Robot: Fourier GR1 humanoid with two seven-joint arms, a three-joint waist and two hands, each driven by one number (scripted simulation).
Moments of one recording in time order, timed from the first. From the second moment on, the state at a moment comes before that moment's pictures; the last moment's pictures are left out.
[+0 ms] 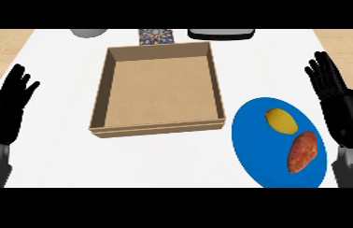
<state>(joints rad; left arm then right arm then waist) -0.13 0.60 -0.05 -1.43 0.38 0.29 0.06 -0.14 -0.39 -0.02 -1.67 -0.19 -0.06 0.05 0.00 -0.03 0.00</state>
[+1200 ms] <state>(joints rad) -0.23 0.42 -0.38 -1.51 0.20 0.14 0.01 0.18 -0.86 0.01 -1.77 0.43 -0.02 -0.36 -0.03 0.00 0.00</state>
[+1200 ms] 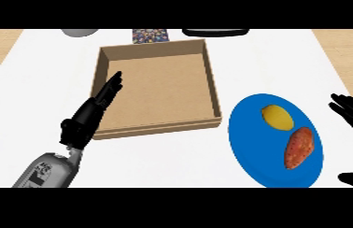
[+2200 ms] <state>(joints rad) -0.21 0.32 -0.32 -1.53 0.10 0.06 0.06 0.05 -0.75 0.07 -1.93 0.45 0.41 0.05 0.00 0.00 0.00</state>
